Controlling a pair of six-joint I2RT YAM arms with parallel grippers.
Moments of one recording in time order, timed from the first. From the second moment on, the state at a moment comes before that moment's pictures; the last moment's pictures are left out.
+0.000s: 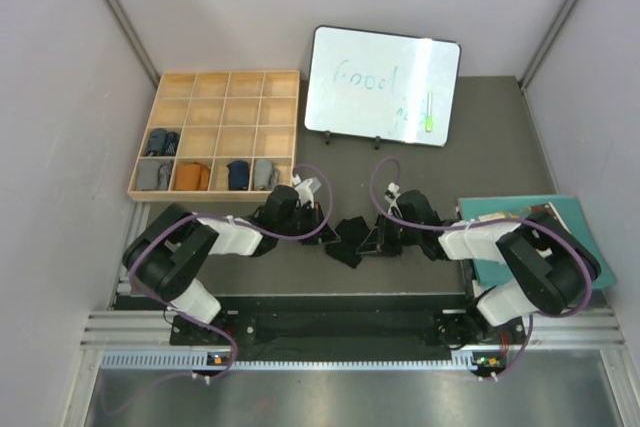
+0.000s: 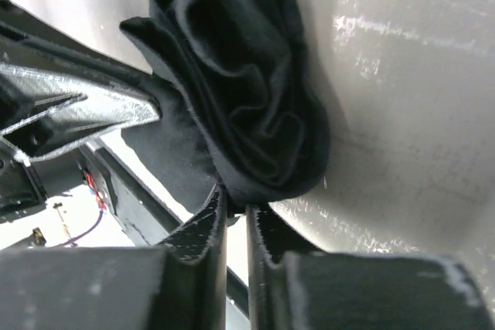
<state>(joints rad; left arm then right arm) -0.64 1.60 0.51 0.45 0.47 -0.70 0.63 1.47 0.45 0.22 -0.42 0.85</state>
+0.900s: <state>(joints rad) -0.62 1.48 0.49 0.29 0.40 -0.69 0.56 1.66 0.61 0.14 -0.62 0.73</state>
